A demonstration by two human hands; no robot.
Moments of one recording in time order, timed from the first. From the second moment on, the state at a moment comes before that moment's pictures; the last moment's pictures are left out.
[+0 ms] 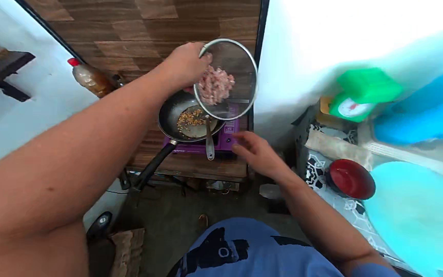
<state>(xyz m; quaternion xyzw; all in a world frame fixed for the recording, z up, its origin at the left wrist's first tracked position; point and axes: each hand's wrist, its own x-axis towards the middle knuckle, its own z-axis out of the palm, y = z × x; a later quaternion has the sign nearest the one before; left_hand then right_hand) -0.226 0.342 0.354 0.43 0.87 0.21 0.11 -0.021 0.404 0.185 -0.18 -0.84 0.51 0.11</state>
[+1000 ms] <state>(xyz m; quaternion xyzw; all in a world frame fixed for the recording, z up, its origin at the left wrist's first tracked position) -0.368 0.299 0.216 0.66 0.73 0.03 -0.20 -0.096 0.309 0.172 -0.48 -0.82 0.30 0.07</state>
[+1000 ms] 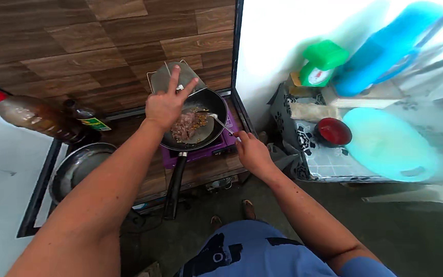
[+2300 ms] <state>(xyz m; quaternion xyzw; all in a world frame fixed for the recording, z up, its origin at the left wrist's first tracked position) -0.062 0.459 0.261 0.39 0.69 0.36 0.49 0.058 0.368 0.138 -0.39 -0.77 0.45 0.22</state>
